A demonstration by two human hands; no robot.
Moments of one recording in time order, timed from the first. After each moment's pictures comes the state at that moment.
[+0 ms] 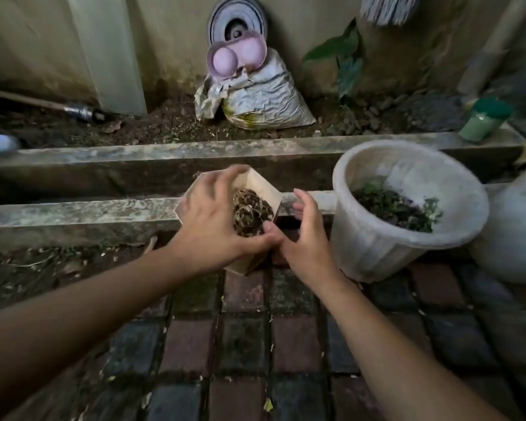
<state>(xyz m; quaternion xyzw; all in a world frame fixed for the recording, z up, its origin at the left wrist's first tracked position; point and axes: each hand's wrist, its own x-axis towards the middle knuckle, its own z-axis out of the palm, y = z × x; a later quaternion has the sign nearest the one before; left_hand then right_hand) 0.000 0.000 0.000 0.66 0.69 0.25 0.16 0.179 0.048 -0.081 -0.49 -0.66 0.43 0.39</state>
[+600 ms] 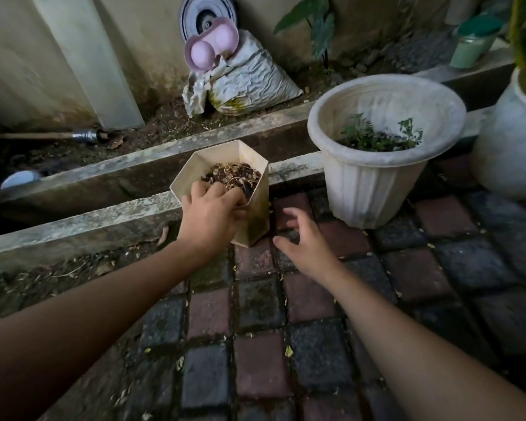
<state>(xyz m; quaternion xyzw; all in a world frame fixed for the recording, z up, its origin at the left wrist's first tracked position) 0.014 -0.020 -0.050 0.72 0.69 0.09 -0.04 0.203 -0.005 -0.150 -0.52 -0.62 0.49 0.32</state>
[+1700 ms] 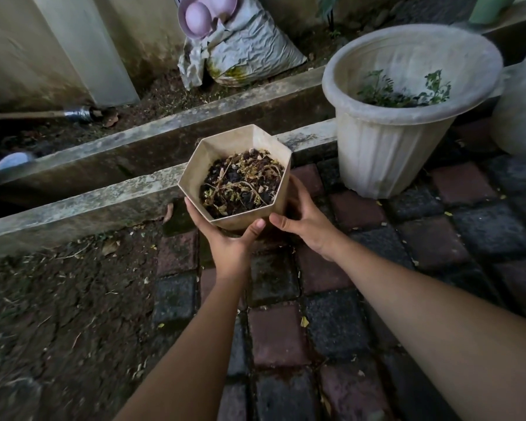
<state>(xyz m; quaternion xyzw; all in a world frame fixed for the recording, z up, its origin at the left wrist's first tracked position) 0.022 -0.073 -0.159 0.41 0.61 0.61 0.30 0.180 0.000 -0.186 -0.37 -0.55 0.65 0.36</state>
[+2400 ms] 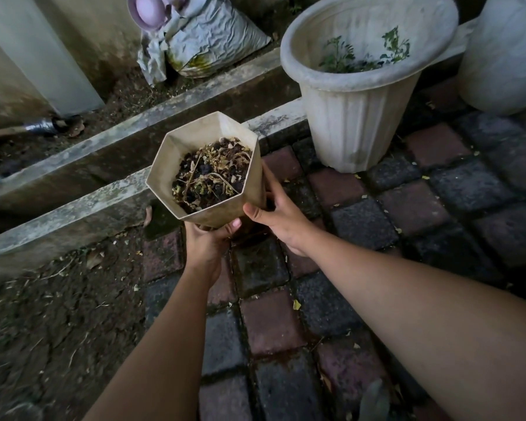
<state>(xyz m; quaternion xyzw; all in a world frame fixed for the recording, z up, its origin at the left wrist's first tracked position) -0.006 -0.064 -0.169 0.32 0.60 0.53 0.51 0.164 -0.029 -0.173 -0.38 -0.48 0.68 0.41</state>
